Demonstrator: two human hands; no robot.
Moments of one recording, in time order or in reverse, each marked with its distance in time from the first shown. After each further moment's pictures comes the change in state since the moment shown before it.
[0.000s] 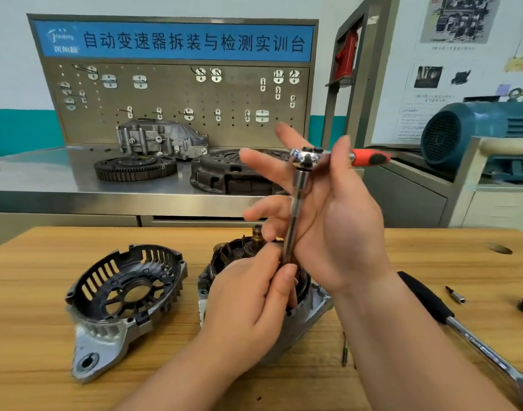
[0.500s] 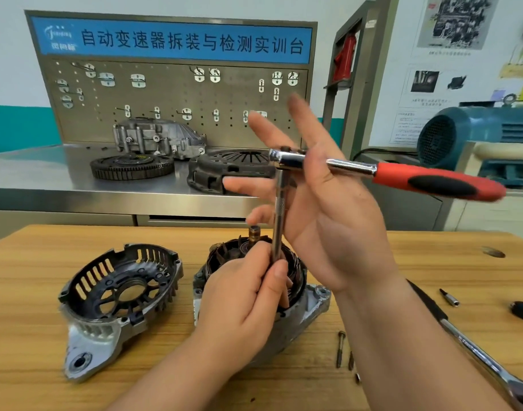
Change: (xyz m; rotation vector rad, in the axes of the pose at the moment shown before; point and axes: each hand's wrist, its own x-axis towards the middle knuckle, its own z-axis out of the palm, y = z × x) left_hand -0.002 0.001 0.000 -0.081 0.018 -0.078; right_hand -0.001 -0.005 0.006 -0.129 -0.062 -0.155
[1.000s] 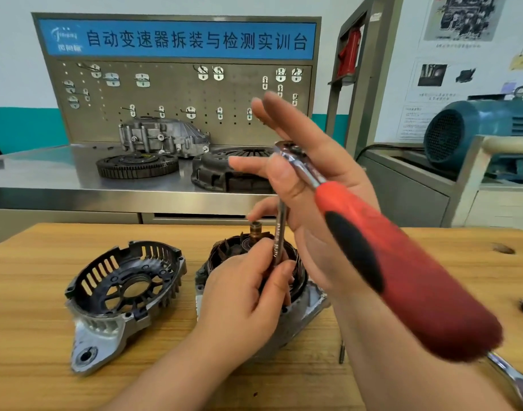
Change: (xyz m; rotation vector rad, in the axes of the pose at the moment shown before) left_hand 0.001 0.000 0.002 0.010 0.005 -0.067; right_hand -0.005 0.004 -0.002 -0.320 0.144 -0.095
